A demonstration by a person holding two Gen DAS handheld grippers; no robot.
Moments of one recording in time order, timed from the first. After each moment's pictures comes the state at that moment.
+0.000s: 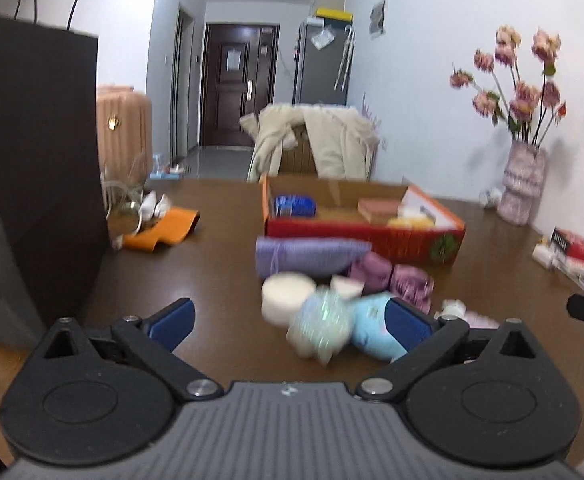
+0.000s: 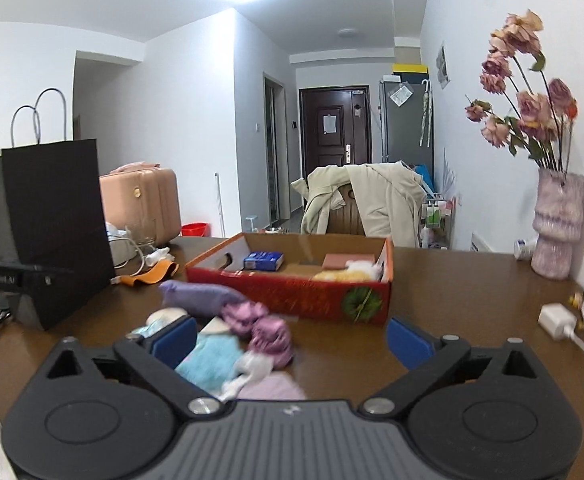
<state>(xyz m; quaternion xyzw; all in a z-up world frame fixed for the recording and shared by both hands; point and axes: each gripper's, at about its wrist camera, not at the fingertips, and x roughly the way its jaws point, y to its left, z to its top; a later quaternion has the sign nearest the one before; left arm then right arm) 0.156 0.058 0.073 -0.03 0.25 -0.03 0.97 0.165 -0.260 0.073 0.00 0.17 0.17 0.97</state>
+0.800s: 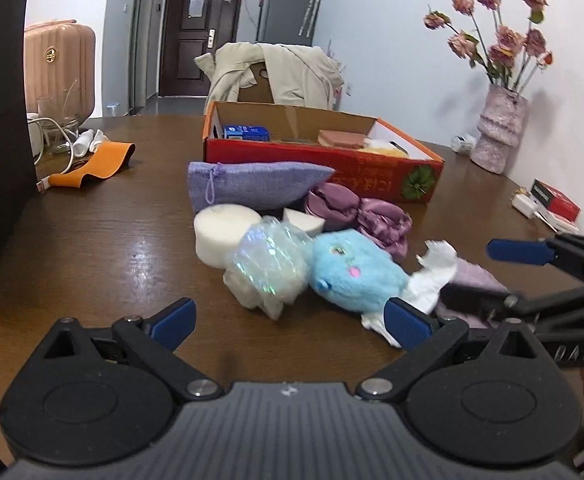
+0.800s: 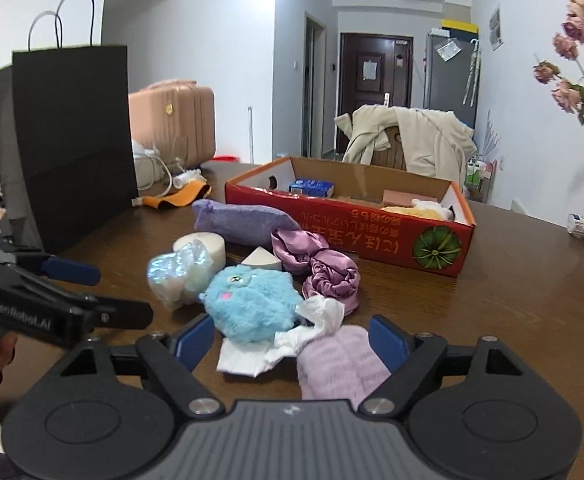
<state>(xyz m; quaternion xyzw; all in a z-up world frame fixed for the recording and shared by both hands) 0.207 0.034 0.014 -0.05 0.32 -0.09 0.94 0.216 -0.189 0.032 -0.07 0.26 0.21 0.94</state>
